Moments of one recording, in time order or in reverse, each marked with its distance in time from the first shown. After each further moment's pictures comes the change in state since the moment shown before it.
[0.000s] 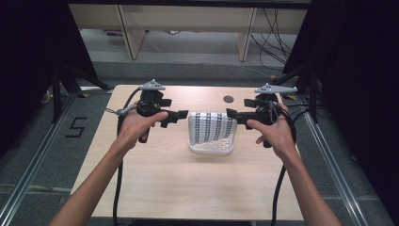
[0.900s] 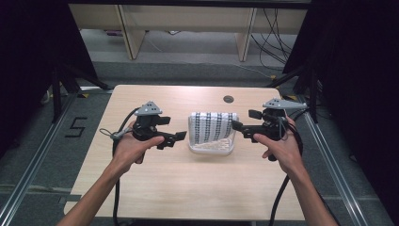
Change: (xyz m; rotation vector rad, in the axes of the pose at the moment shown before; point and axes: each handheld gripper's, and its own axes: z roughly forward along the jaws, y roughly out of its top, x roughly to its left) left arm -0.029 -0.045 -0.020 -0.012 -0.039 0.052; right arm 0.007 -0.032 -0.022 -0.027 0.015 0.029
